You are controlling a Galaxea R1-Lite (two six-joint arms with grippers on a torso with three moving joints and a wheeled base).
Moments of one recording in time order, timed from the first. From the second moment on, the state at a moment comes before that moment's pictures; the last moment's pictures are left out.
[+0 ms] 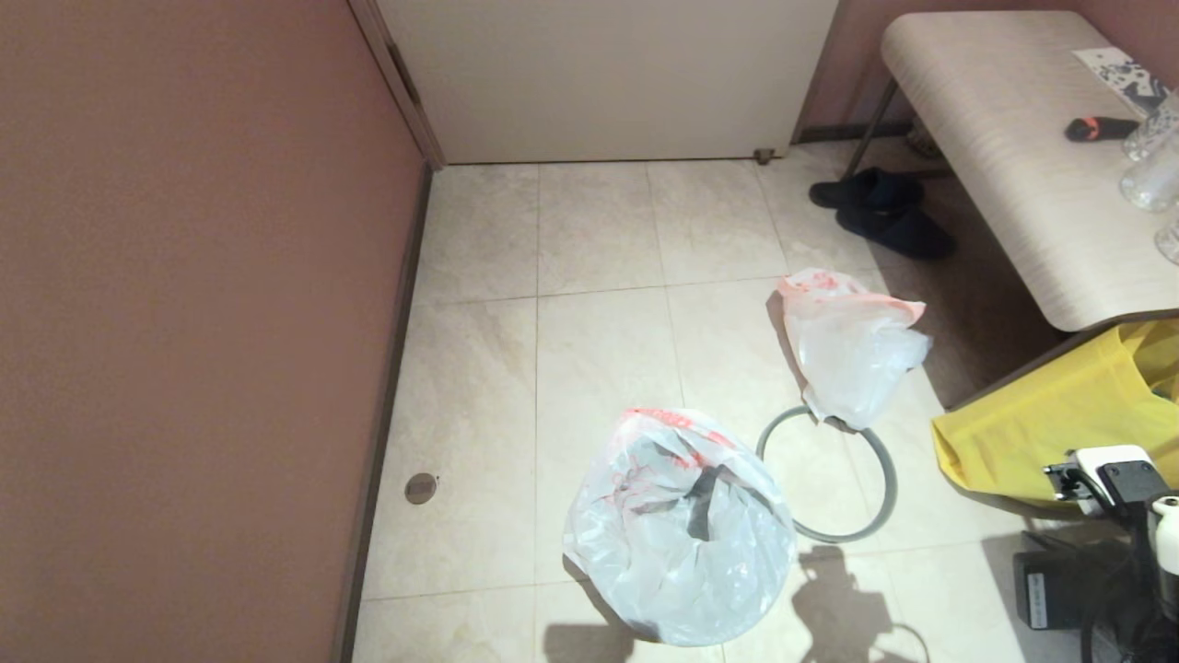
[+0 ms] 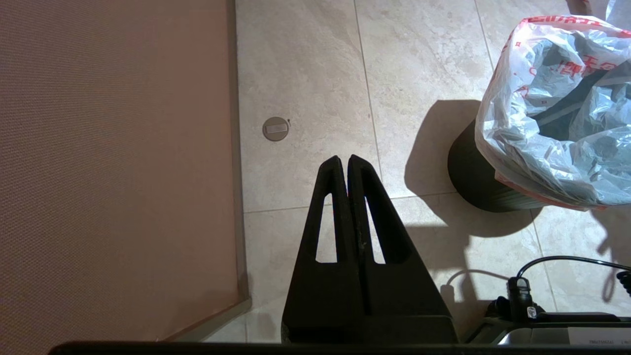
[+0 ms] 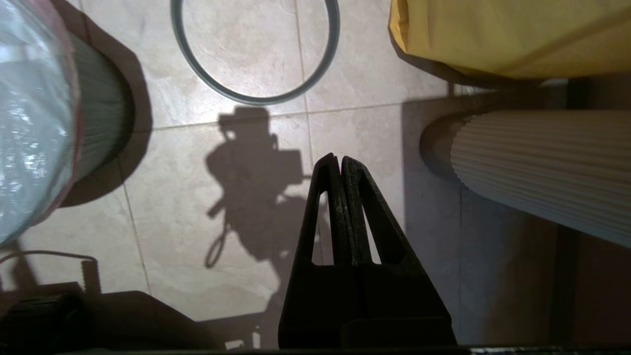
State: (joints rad) left arm 0.00 0.00 -0.05 0.14 0.00 0.02; right arm 0.32 1.42 -0.22 -0.65 -0.50 0.07
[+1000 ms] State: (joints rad) left arm 0.00 0.00 -0.05 0.14 0.00 0.02; right arm 0.10 2.03 -0.75 -0.66 -0.19 0.12
